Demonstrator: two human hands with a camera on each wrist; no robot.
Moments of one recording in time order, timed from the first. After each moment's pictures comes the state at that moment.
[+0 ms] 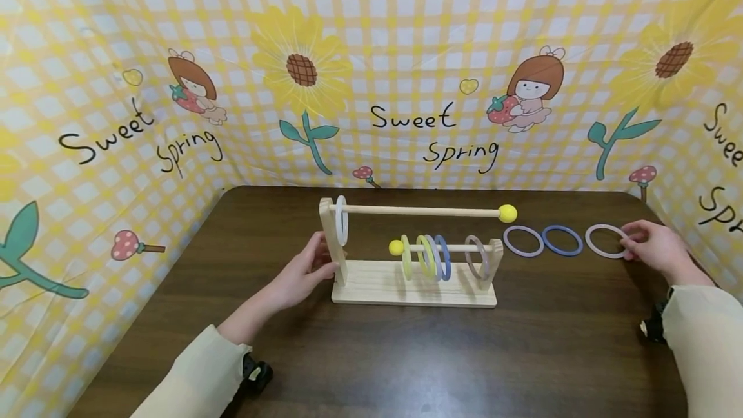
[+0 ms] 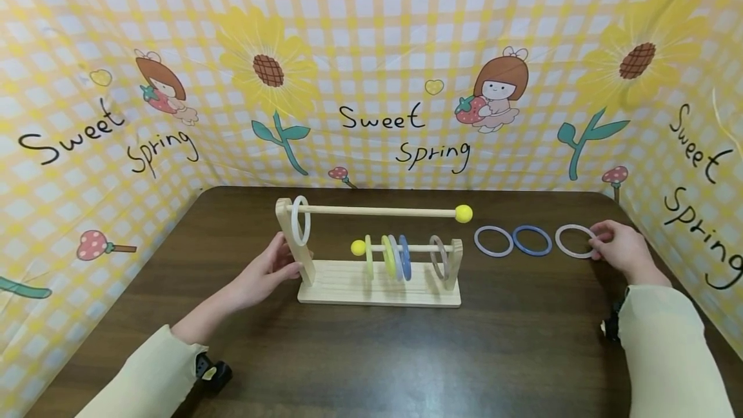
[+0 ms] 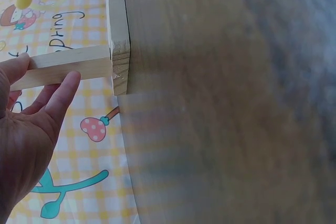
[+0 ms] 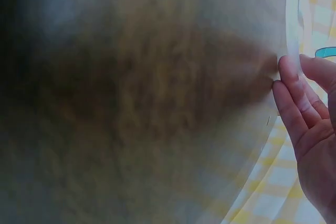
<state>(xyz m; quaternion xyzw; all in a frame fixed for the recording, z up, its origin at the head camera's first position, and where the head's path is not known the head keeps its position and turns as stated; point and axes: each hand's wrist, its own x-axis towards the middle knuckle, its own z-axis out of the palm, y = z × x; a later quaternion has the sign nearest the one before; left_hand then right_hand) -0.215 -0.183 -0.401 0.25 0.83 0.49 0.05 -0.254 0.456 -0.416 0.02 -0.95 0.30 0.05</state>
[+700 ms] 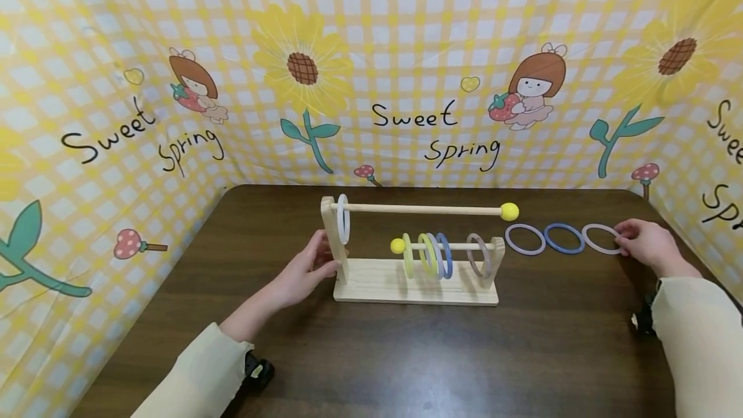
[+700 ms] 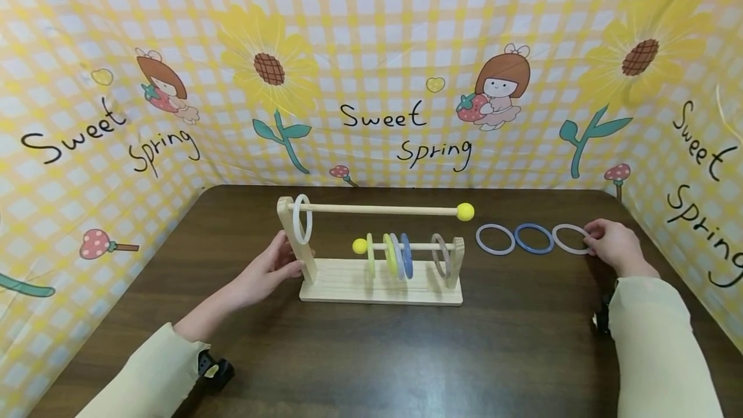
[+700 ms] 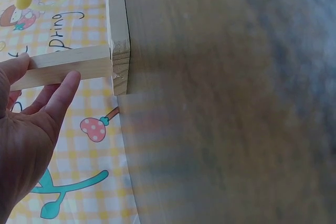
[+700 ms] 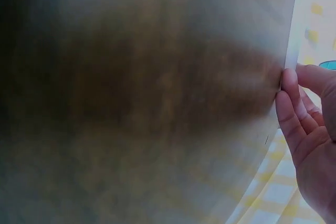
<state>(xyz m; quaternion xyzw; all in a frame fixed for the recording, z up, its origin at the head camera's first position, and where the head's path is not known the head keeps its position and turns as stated) -0.216 -0.183 -0.402 0.25 0.83 0.49 0.05 -0.262 0.449 -0.421 0.03 -0.96 0.26 0.06</state>
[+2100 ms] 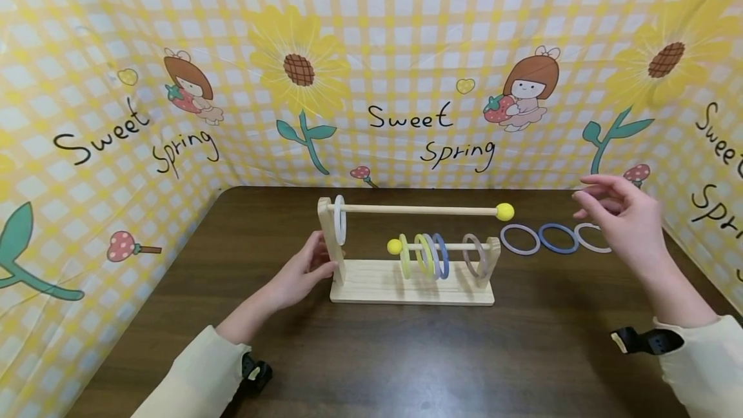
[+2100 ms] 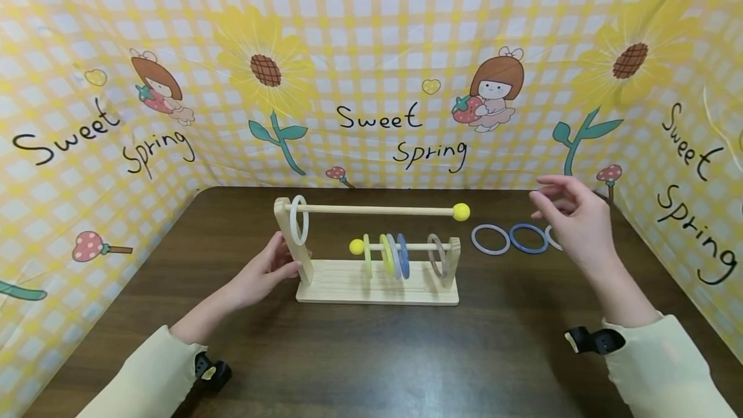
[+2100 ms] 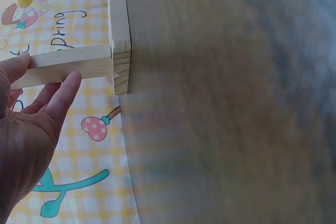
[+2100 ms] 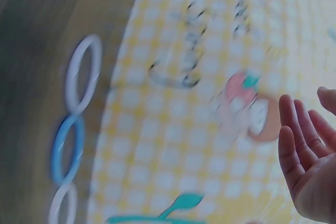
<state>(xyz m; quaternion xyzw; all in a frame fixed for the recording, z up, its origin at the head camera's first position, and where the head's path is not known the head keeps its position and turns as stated) -0.218 -0.183 -0.402 0.25 0.84 0.48 0.05 -0.200 0.312 -0.318 0.11 -0.83 0.47 0.29</state>
